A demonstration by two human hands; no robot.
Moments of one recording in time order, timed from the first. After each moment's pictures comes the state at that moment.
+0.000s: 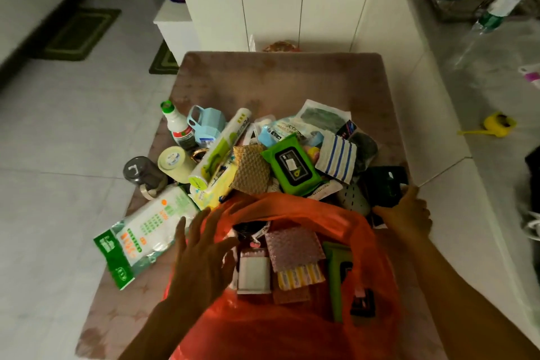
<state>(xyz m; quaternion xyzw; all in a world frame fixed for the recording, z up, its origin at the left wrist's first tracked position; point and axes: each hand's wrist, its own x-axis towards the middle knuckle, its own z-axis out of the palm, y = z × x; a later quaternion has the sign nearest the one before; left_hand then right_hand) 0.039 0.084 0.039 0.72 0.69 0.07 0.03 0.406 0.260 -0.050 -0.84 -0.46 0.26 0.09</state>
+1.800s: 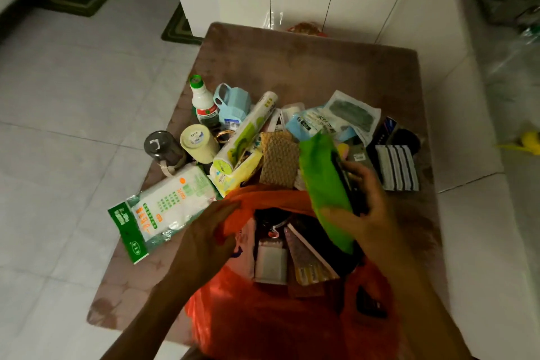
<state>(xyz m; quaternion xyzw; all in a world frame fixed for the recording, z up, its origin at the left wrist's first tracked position) -0.015 0.082 0.038 0.60 0.69 0.30 0.26 0.253 0.192 0.074 -0.45 -0.58 0.58 0.34</state>
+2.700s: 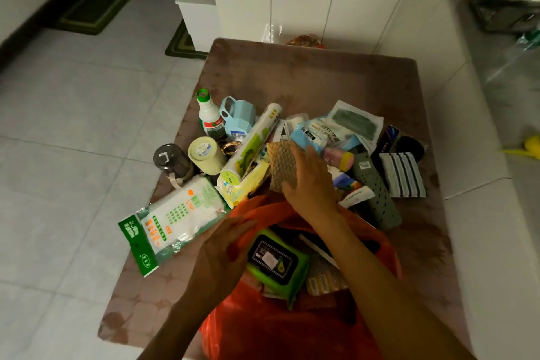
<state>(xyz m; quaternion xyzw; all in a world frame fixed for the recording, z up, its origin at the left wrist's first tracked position) -0.005 0.077 0.034 0.60 0.67 0.35 0.27 0.146 0.247 0.021 -0.56 -0.79 0.21 0.10</state>
